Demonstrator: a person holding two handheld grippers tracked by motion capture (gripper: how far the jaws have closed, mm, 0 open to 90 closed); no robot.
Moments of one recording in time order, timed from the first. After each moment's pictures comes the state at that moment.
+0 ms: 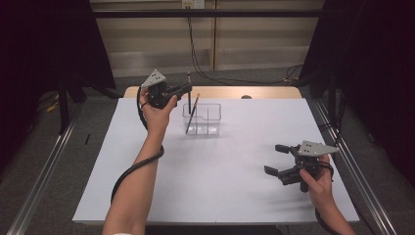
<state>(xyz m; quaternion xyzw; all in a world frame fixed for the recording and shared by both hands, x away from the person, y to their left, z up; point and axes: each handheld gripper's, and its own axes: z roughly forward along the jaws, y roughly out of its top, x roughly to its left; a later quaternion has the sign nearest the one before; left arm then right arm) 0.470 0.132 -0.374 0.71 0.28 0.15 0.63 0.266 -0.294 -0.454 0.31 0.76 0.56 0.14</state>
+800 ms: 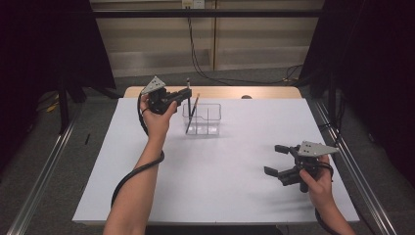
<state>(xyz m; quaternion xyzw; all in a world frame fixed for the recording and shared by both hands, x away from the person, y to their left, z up) 0.465 0.134 -0.394 0.70 0.30 0.13 0.63 0.265 -0.293 -0.454 0.31 0.76 0.56 0.14</state>
